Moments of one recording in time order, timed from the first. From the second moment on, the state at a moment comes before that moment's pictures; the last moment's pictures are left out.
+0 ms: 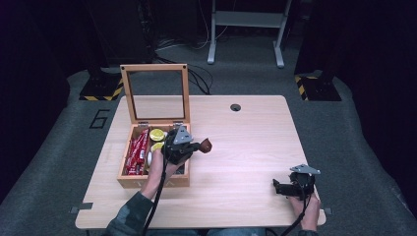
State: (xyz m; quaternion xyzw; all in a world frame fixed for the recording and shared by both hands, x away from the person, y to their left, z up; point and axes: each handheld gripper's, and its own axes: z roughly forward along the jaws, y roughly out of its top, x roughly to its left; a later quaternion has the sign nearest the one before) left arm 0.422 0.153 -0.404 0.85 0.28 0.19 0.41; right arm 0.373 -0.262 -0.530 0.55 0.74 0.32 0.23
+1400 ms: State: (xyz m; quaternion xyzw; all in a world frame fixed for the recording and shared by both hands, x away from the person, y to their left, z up) left arm 0.448 0.066 -0.451 0.90 0.26 0.15 0.31; right arm 0.373 -0.262 -0.530 0.55 0.74 0.32 0.23
